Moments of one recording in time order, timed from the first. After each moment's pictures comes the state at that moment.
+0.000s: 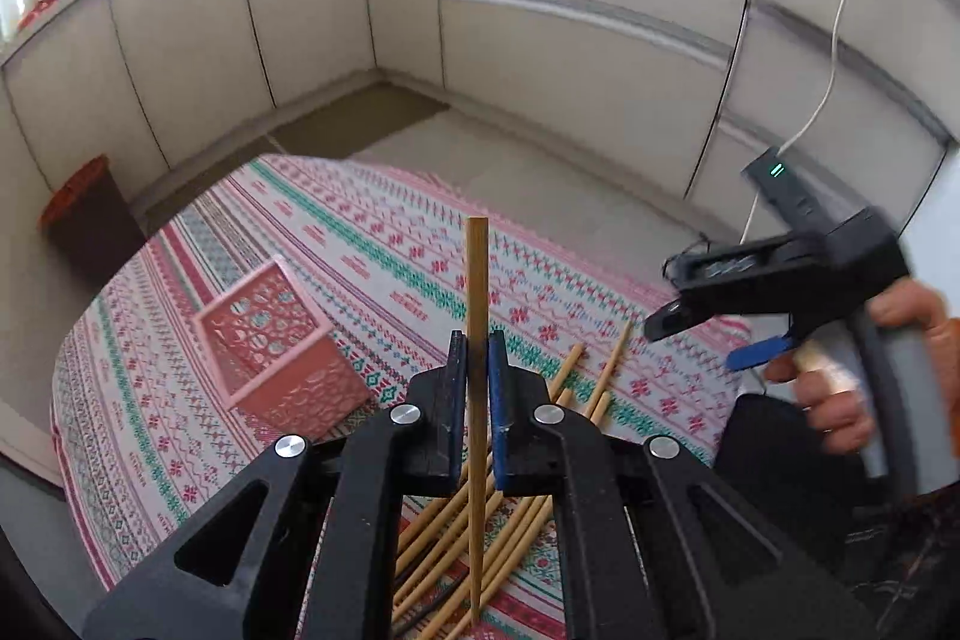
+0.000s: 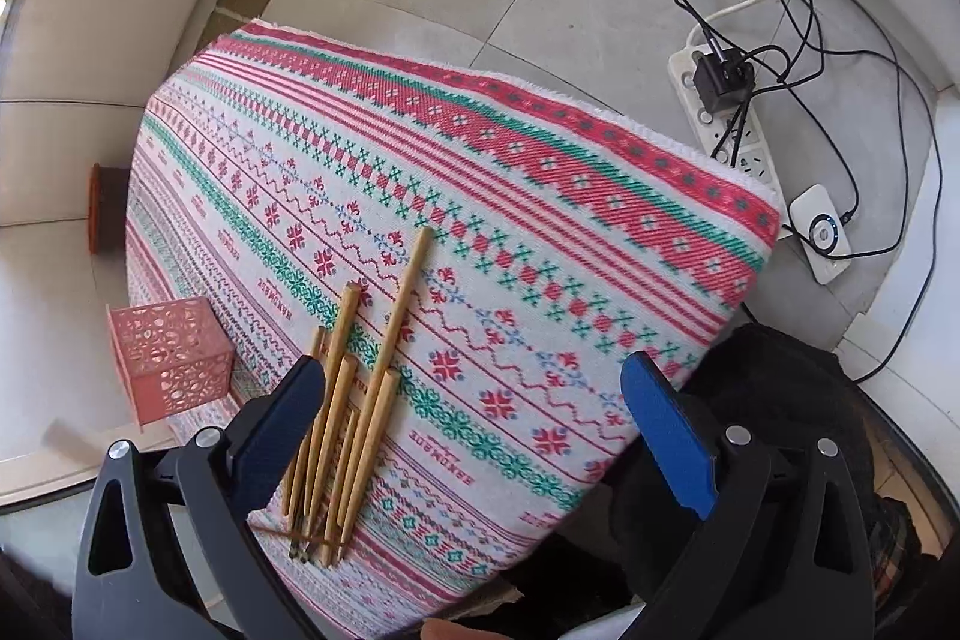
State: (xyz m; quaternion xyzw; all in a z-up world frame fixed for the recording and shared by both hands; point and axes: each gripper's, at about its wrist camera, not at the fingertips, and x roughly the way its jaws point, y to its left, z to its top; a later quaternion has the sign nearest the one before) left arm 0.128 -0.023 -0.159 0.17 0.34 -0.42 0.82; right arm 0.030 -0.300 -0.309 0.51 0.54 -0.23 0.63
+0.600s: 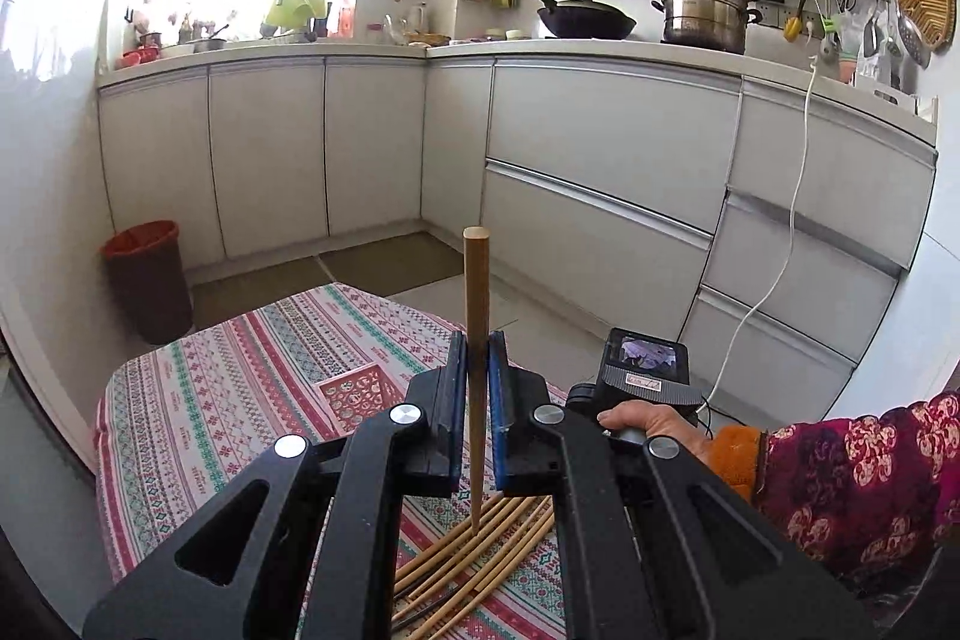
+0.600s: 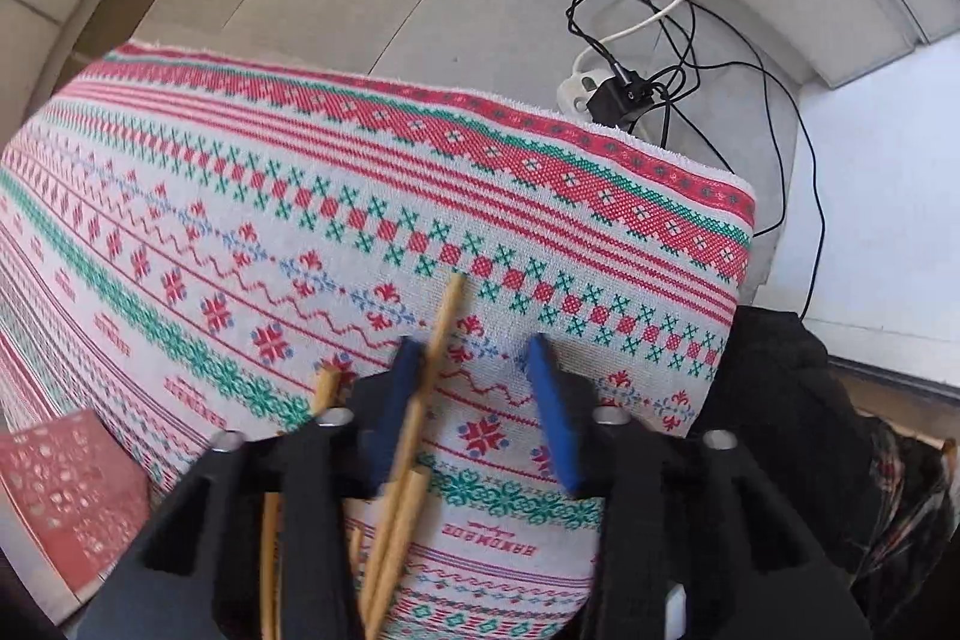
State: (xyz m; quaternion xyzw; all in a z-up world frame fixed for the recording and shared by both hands) left arm 0.068 0.052 -0.079 0.05 0.20 -0.40 0.89; right arm 0.095 -0.272 -0.315 0.42 0.56 -0.44 0.56
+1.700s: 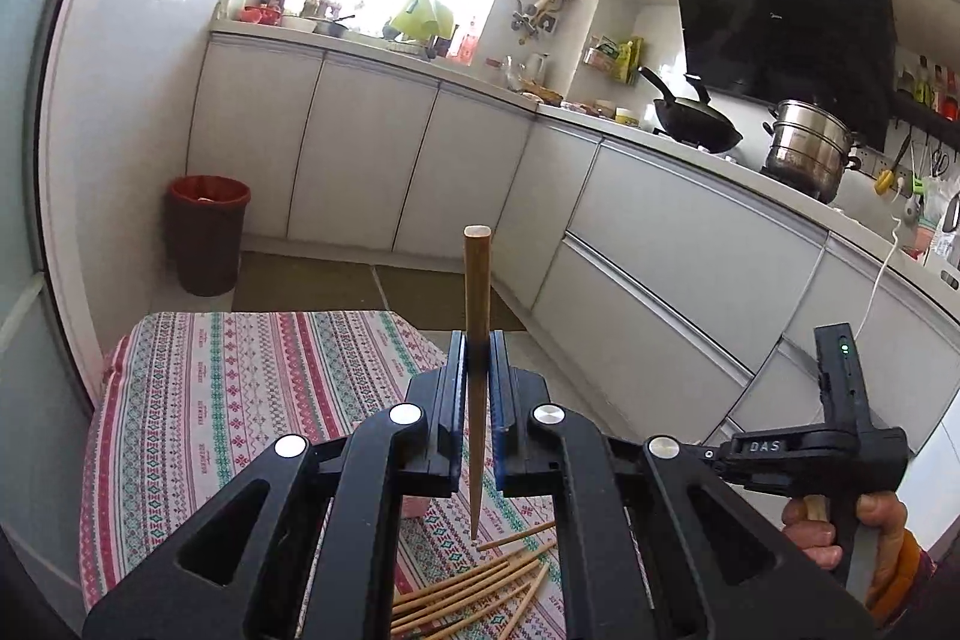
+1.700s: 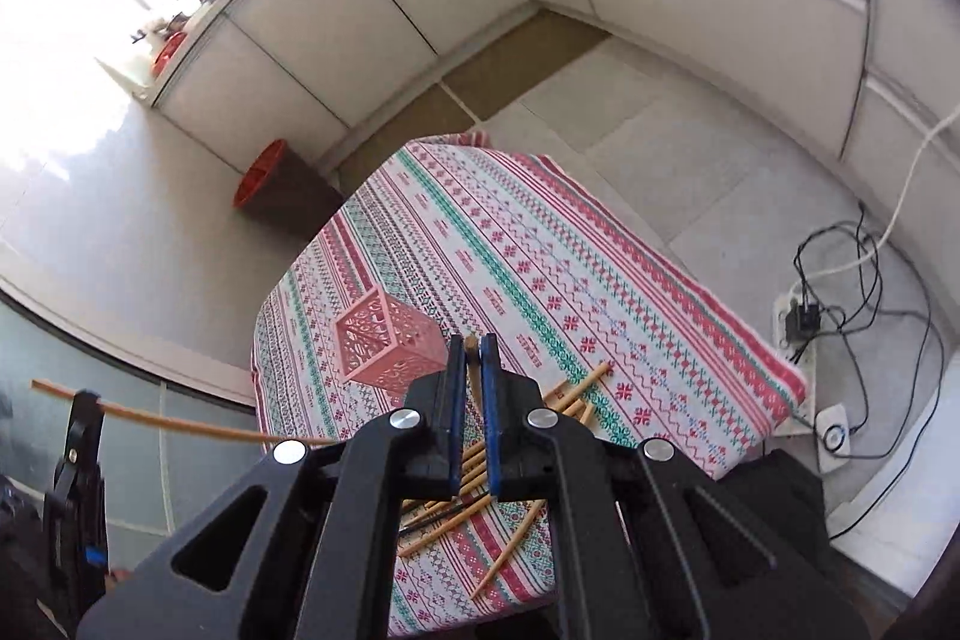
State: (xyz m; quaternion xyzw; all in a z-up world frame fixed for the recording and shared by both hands) left arm 0.100 0.078 -0.035 -0.10 0.21 -0.30 0.92; right arm 0.040 -0.220 -0.096 0.35 0.39 -0.13 0.84
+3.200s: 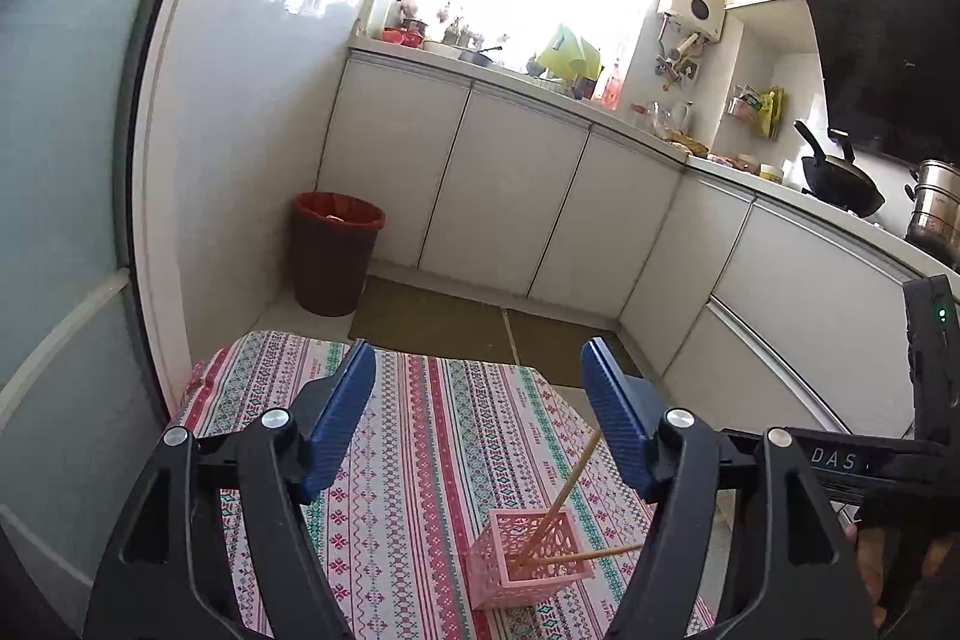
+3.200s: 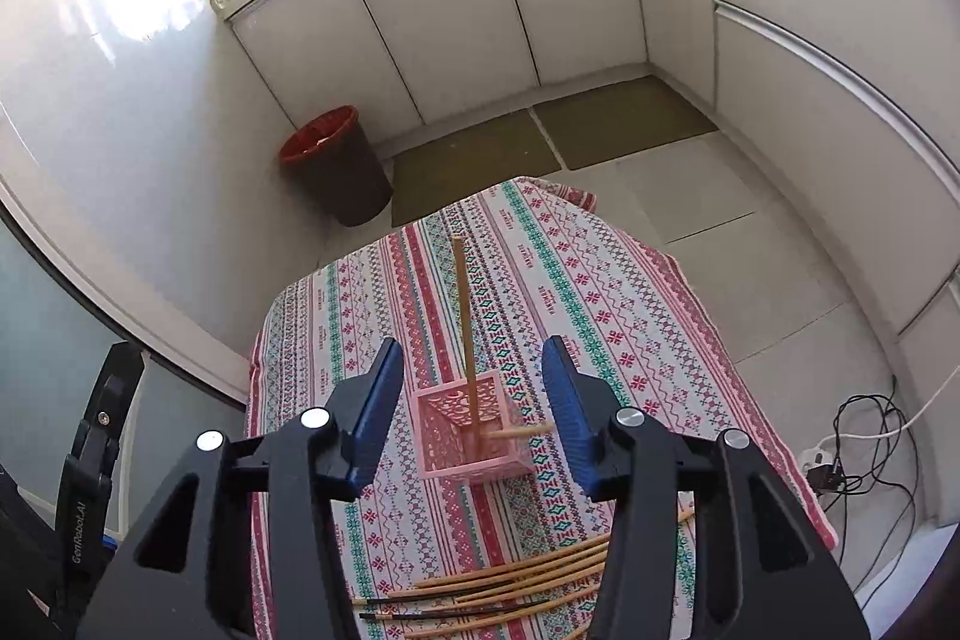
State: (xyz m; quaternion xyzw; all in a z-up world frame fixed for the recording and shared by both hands) left arm 0.175 0.096 -0.057 -0.13 0.19 -0.14 0.96; right arm 0.175 -0.139 -0.069 0.20 0.39 -0.08 0.89
